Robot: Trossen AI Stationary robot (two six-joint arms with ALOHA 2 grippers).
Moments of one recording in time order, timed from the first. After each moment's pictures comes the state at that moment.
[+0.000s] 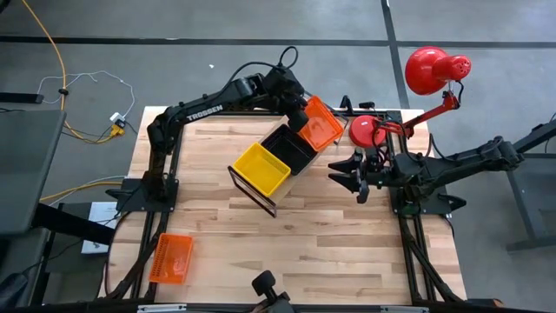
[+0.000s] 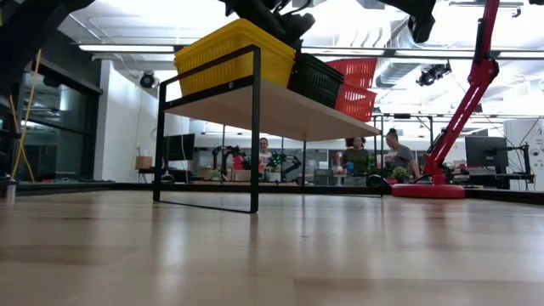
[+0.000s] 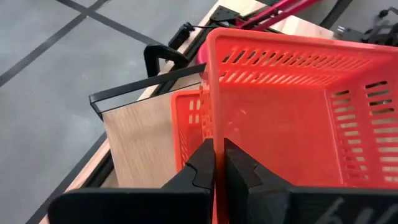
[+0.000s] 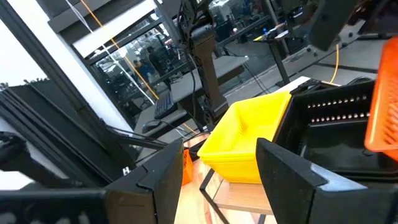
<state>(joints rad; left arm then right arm) 0.53 2.00 2.04 -0.76 0.00 -0.09 0.22 0.79 0.56 0.26 0.31 0.49</state>
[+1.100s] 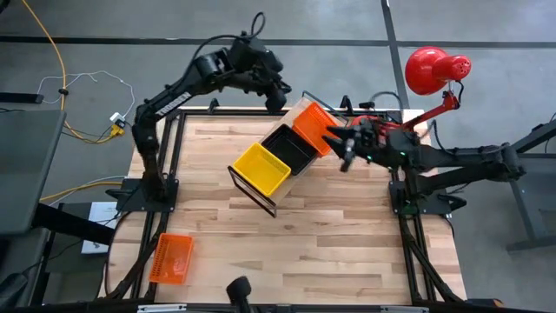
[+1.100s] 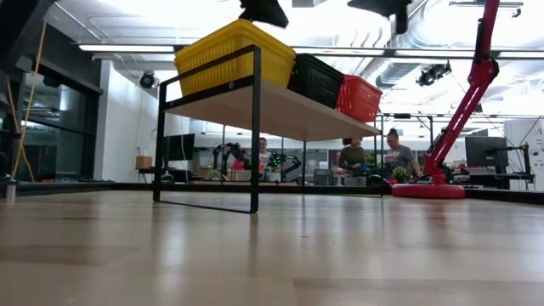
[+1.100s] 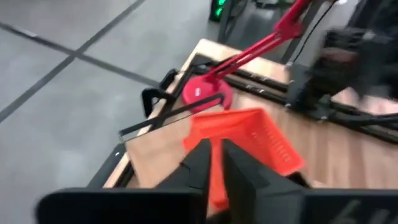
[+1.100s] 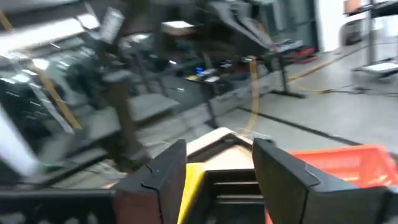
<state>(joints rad) 0.59 1.87 2.24 -0.96 0.13 -0.01 -0.04 0.92 0.75 0.22 0.37 0.28</state>
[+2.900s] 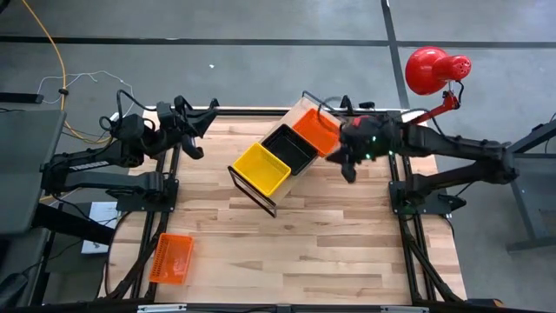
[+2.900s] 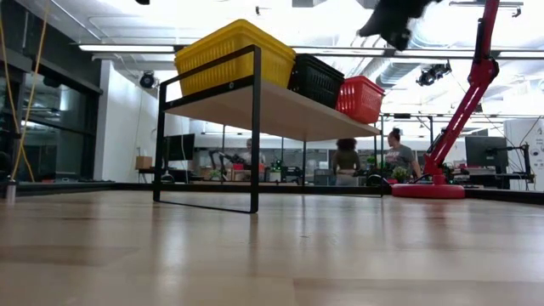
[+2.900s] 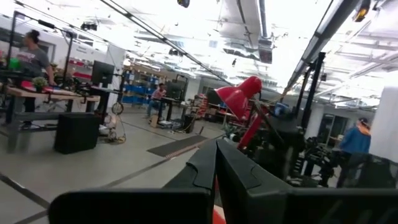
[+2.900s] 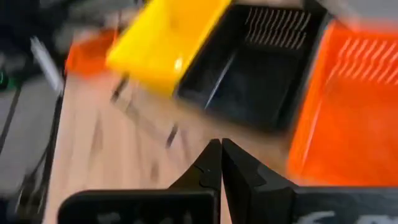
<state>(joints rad) 0.31 0.70 0.76 0.23 -0.22 -0.17 -0.18 1.06 1.07 -0.63 -0.12 0.24</state>
